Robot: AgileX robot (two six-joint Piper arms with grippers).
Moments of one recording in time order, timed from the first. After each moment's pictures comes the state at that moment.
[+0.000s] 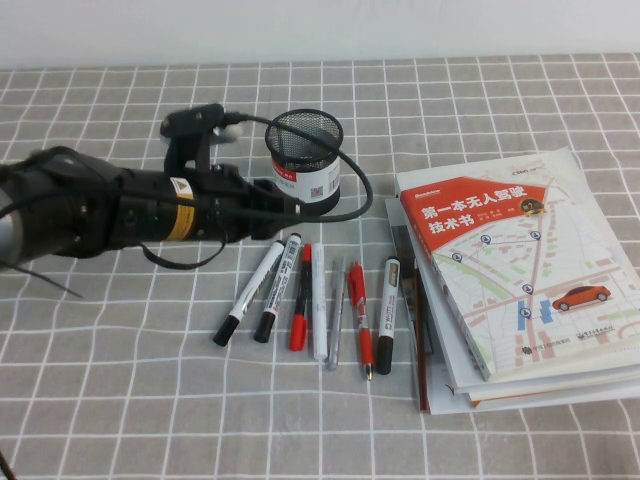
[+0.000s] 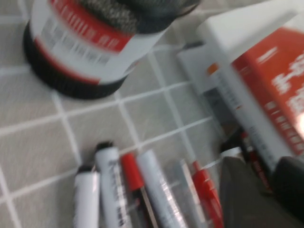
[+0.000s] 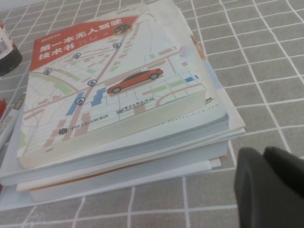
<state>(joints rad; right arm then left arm) 0.04 -0.01 0.03 0.14 0.38 0.11 -0.34 1.77 -1.10 1.78 -0.51 -1.96</state>
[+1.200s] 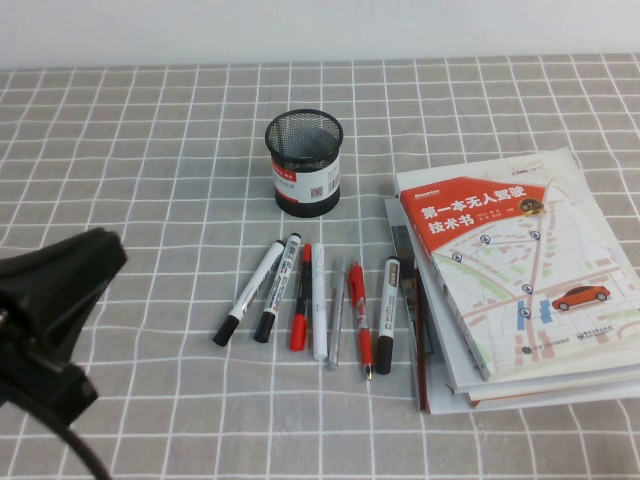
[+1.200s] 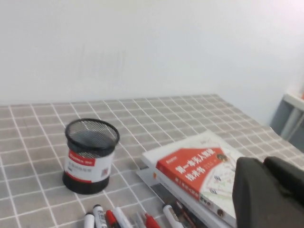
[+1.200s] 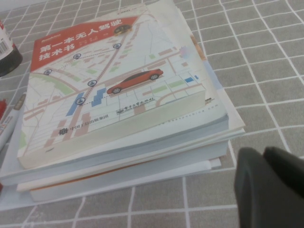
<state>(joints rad) 0.04 -0.01 0.03 0.14 0.38 0.11 -0.34 0.60 -0.49 1.78 -0.32 -1.94</state>
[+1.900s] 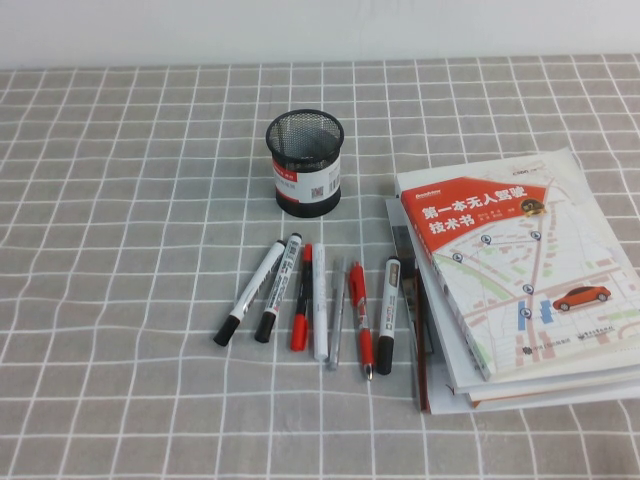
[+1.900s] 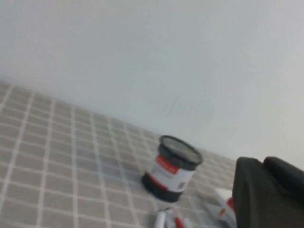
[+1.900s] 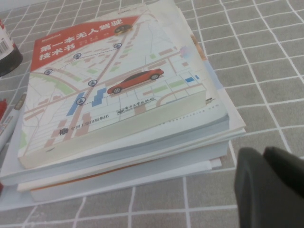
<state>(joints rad) 0.04 -0.01 0.03 0.14 0.38 0.11 -0.34 0.14 -0.14 0.65 0.02 -1.07</state>
